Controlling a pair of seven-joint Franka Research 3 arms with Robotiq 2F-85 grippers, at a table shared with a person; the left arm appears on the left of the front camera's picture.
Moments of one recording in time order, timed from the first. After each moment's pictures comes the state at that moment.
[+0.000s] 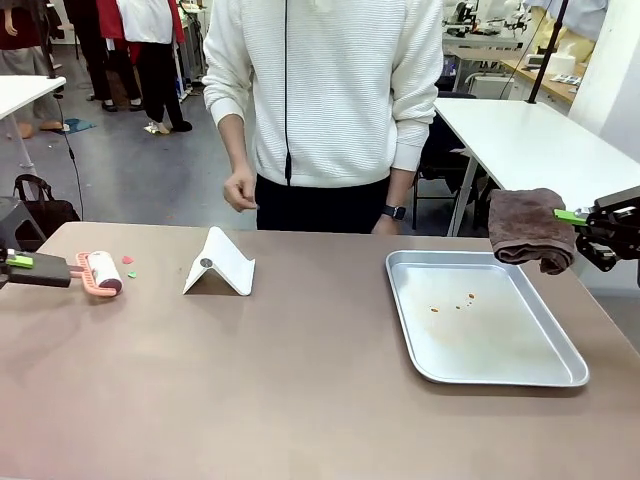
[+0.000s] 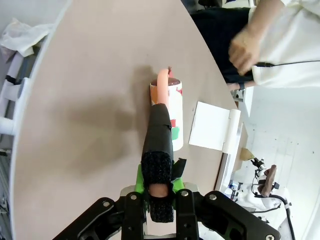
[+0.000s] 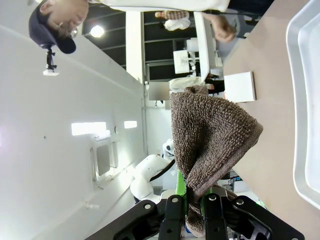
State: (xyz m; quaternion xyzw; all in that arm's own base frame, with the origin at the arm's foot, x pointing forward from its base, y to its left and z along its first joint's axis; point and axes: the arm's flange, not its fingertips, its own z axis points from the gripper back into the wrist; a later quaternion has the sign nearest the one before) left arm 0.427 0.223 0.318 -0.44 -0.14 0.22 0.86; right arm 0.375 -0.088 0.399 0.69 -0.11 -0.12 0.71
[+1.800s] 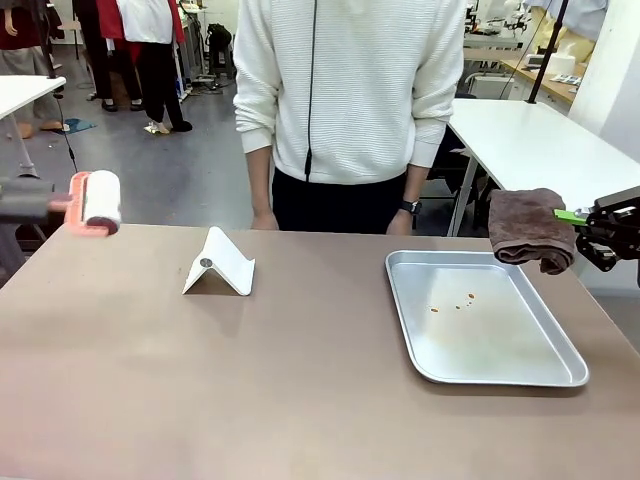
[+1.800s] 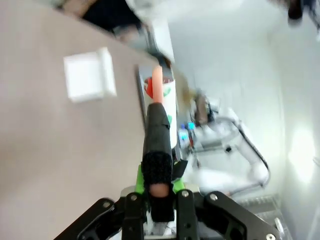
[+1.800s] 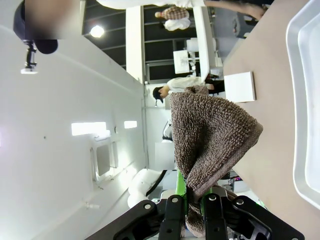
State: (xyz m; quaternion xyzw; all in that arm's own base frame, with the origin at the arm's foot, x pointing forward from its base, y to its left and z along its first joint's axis) left arm 0.357 0.198 0.444 -0.60 -0.15 0.01 0.79; right arm 0.375 -0.088 0.399 0.69 -0.11 -0.12 0.71
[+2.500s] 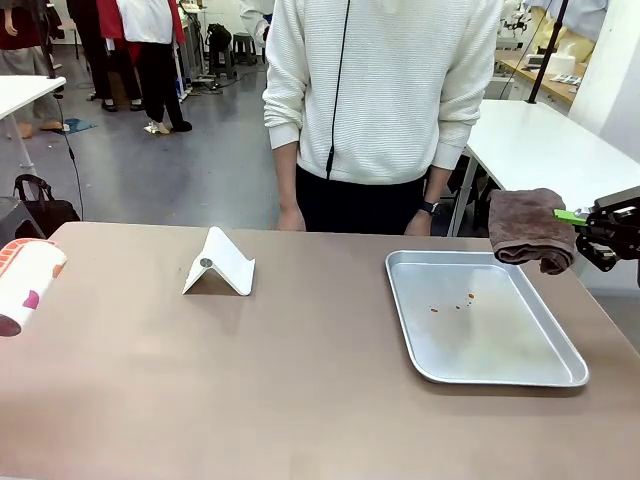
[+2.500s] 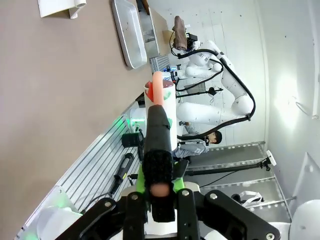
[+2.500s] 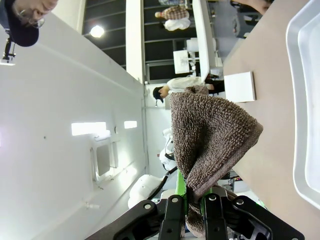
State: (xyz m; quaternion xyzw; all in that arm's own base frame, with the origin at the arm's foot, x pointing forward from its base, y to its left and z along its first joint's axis) left arm 0.267 0.216 0.436 -0.62 -0.06 -0.08 0.78; right arm 0.375 -0.088 0.399 0.69 -0.11 -0.12 0.71
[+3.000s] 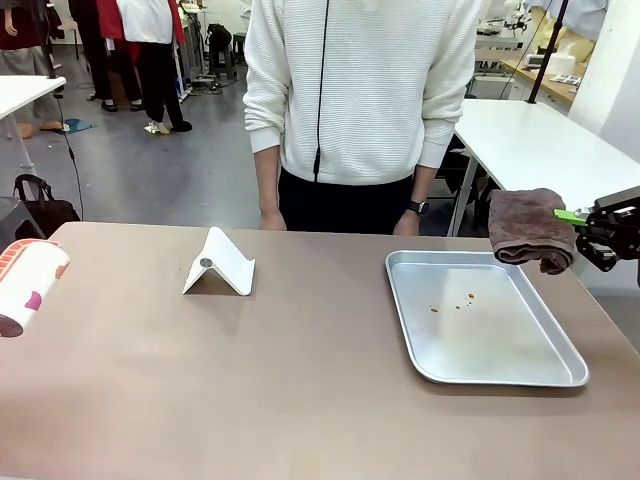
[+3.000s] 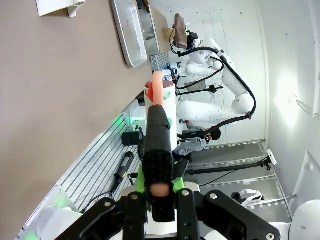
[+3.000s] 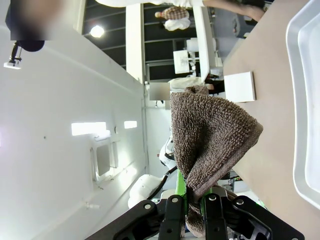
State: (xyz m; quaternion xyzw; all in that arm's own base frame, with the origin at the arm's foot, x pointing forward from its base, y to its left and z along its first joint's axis) left arm 0.270 0.213 0.436 -0.62 -0.05 -0.08 0.78; right arm 0.375 -0.088 0.399 0.69 -0.11 -0.12 0.71
